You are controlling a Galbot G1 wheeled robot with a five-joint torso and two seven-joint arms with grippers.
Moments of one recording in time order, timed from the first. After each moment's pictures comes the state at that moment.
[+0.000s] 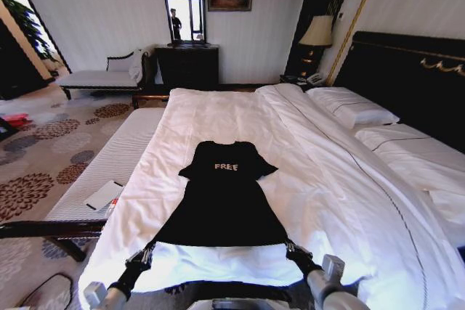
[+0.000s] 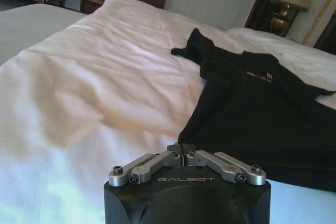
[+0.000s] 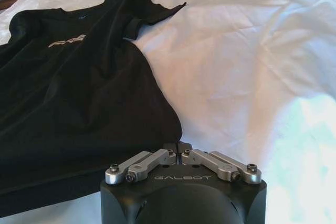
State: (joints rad) left arm 2.06 -1.02 -0.64 -2.03 -0.73 -0.15 0.09; right arm -1.92 1.27 0.58 2.26 0.59 -0.42 0.21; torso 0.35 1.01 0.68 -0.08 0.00
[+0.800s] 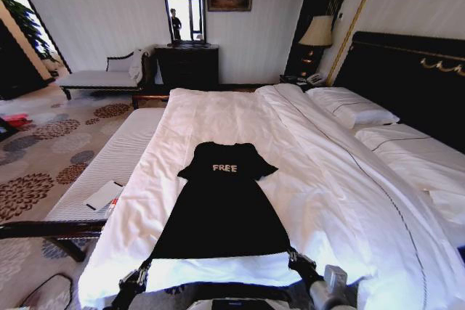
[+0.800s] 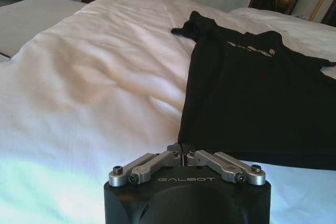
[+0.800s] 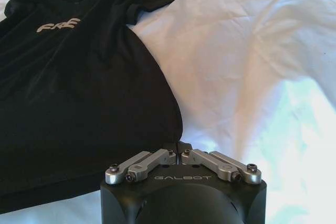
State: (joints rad) left arm 2.17 -1.03 -0.64 -2.02 -0.66 -0.23 0.09; right arm -2.01 1.30 0.57 2.27 0.50 -0.38 0.18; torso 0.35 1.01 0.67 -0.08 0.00
